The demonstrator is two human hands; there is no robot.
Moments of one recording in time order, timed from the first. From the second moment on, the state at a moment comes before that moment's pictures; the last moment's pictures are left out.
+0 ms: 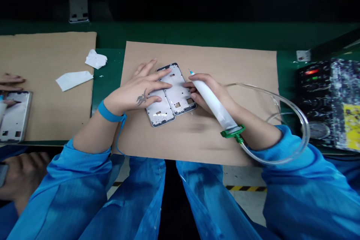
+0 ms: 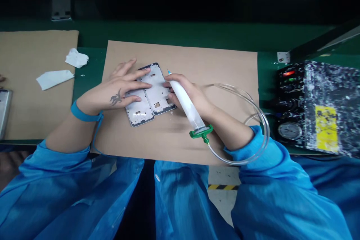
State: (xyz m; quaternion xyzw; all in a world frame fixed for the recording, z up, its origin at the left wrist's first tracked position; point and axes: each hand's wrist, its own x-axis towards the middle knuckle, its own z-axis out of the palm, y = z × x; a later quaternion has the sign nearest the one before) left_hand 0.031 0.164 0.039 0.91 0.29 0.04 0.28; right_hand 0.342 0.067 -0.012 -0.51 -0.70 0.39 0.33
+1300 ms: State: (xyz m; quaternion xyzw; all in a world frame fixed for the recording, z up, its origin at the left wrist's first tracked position) left_hand -0.016 0.172 0.047 0.83 0.54 0.04 0.15; right_hand 0.373 0.072 0.018 -0.48 -0.84 0.12 0.21
